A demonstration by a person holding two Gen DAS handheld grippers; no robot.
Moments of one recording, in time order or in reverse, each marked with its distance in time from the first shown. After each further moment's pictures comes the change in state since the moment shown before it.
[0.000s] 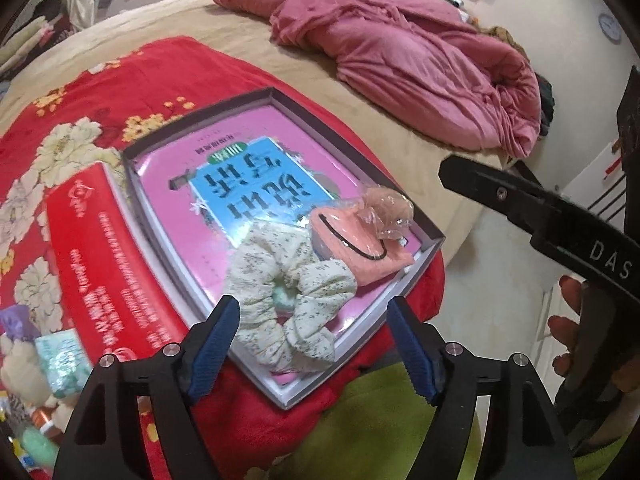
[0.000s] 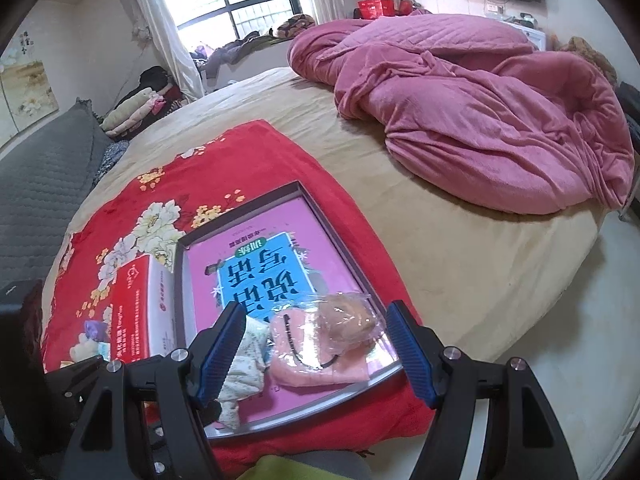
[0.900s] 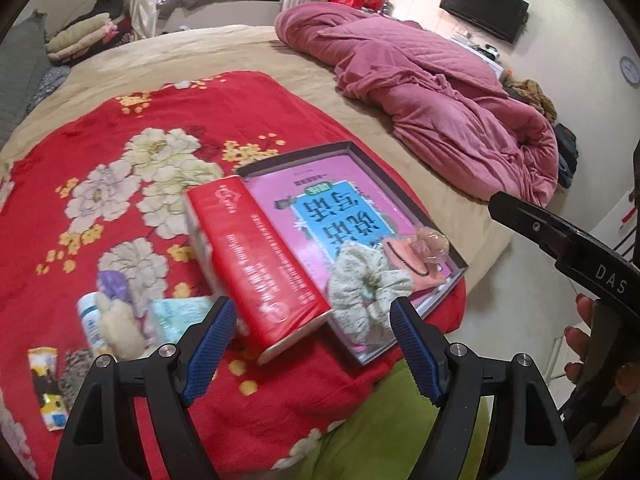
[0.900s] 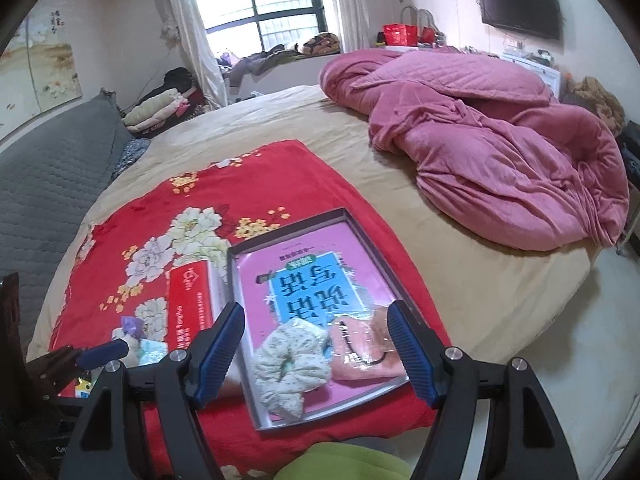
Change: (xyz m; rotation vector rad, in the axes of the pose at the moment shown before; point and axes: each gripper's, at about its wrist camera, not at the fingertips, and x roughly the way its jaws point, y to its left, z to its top) left arm -0.103 0.062 -0.031 -0.121 -0.140 0.103; right arm -0.056 0.076 0.001 -0.096 -0.065 0.008
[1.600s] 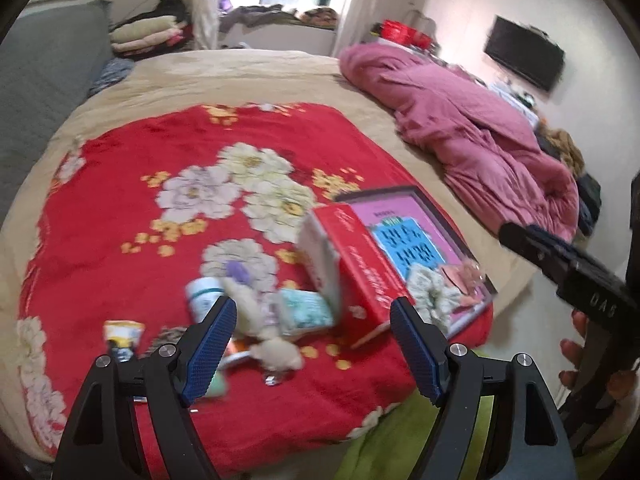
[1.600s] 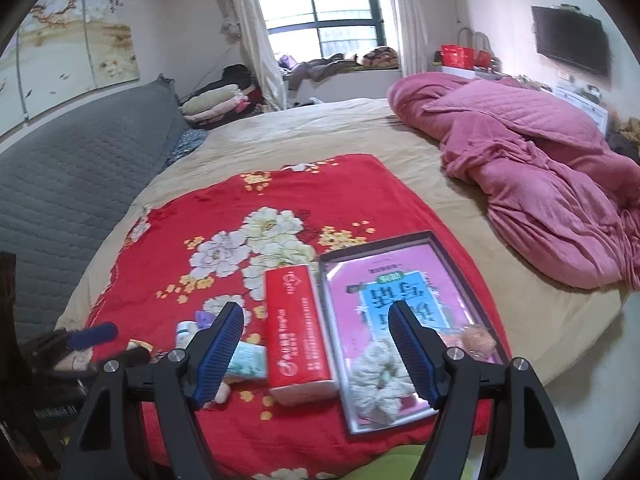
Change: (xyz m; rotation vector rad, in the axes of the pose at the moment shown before) left arm -0.099 0.100 -0.022 -0.145 -0.121 0.101; right arm -0.021 0.103 0.002 -0.135 -0.036 0.145
